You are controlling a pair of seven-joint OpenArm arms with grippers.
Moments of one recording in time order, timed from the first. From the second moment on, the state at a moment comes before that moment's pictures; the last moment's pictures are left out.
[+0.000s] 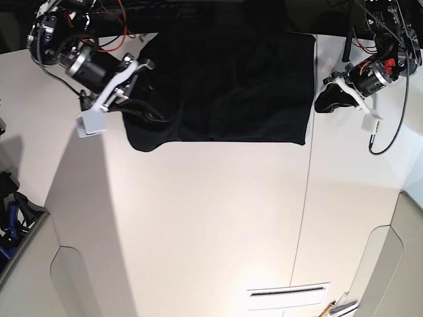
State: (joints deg) left arm 16.5 -13.5 -30.2 92.2 -54.3 -35.9 63.4; right arm -20.7 -6.4 17.5 120.6 54.5 30.7 -70.8
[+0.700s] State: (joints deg) left arm 17.9 -13.5 -30.2 92.2 -54.3 -35.9 63.3; right arm -13.7 -6.7 -15.9 110.5 30.3 28.7 -51.7
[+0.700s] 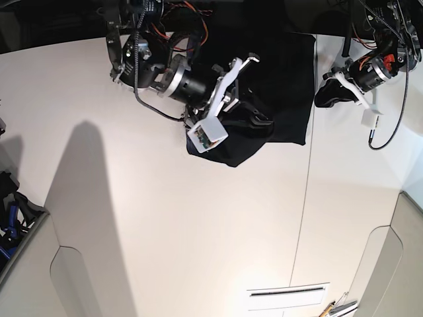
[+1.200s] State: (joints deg) left arm 17.9 -13.4 -30.2 92.2 -54.4 -35.9 63.2; right arm -8.1 -6.7 -16.2 97.8 37.3 28.8 -49.5
